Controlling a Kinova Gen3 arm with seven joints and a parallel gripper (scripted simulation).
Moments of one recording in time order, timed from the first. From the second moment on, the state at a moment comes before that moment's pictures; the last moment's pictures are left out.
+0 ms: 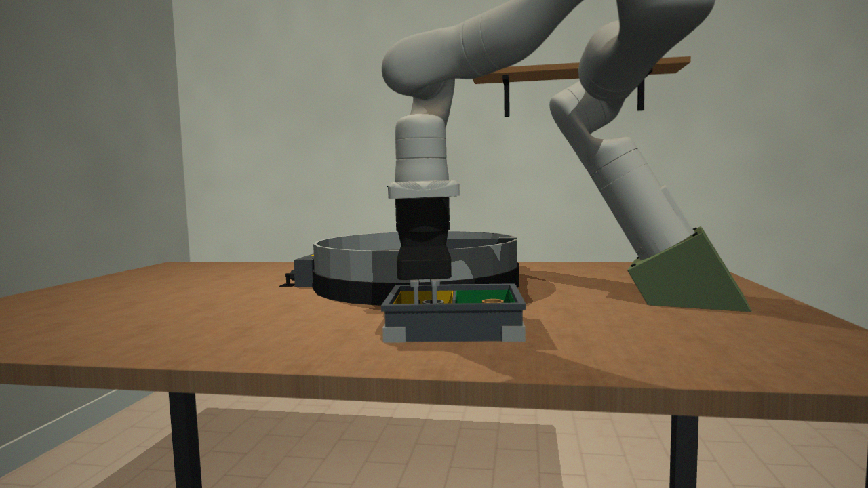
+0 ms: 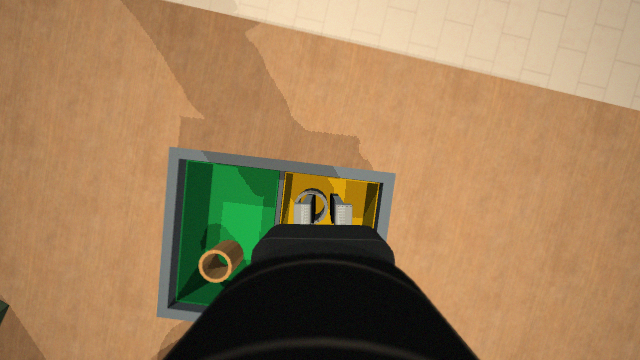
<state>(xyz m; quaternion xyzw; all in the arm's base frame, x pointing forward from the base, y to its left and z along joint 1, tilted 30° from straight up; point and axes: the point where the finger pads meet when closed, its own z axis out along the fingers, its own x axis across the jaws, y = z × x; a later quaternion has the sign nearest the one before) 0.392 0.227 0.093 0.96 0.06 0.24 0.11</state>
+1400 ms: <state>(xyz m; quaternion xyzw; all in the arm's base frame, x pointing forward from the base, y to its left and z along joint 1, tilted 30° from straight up) 0.390 0.228 0.097 0.96 0.06 0.24 0.11</state>
